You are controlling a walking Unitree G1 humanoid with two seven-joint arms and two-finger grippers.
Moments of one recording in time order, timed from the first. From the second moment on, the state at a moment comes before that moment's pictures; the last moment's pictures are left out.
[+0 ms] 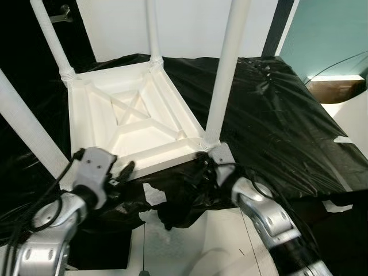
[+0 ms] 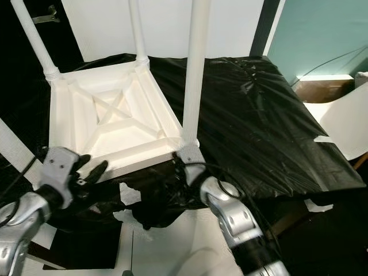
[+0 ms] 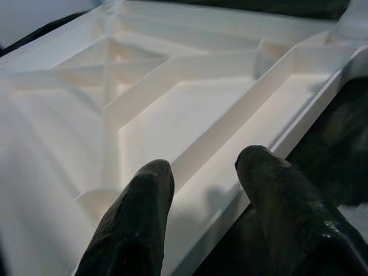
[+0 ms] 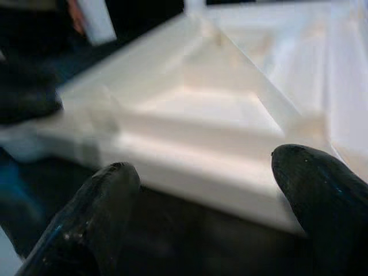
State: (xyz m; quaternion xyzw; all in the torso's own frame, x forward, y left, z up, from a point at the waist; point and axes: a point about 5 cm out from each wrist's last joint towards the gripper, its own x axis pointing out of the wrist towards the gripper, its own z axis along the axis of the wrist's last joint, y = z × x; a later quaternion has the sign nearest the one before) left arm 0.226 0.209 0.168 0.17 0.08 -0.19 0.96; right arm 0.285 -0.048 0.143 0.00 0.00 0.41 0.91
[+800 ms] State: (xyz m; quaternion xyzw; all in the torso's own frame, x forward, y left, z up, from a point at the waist) left arm 0.182 0.233 0.160 0.24 0.21 -0.26 0.91; right arm 0.350 -0.078 0.163 0.07 -0.02 0.33 0.94
